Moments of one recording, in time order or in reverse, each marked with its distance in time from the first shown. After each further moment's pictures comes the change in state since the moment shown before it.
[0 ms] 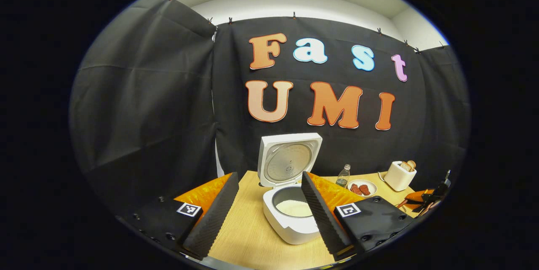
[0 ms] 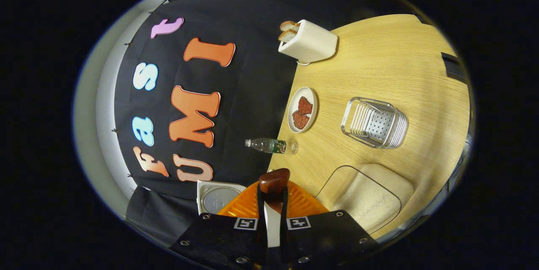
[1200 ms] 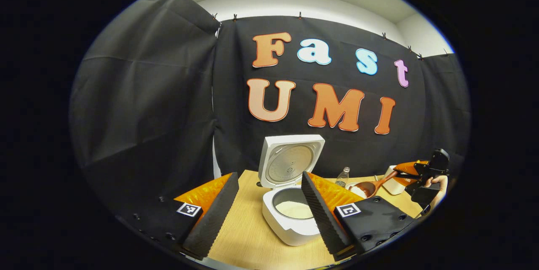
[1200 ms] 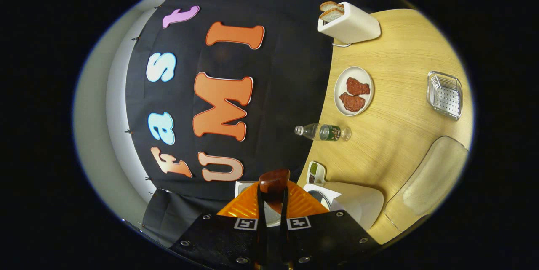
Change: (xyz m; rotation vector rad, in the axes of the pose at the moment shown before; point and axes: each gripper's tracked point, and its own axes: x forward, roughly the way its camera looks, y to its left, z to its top) left arm 0.013 0.016 0.003 -0.040 0.009 -0.031; right arm 0.084 0.150 -0.049 0.025 0.061 0.130
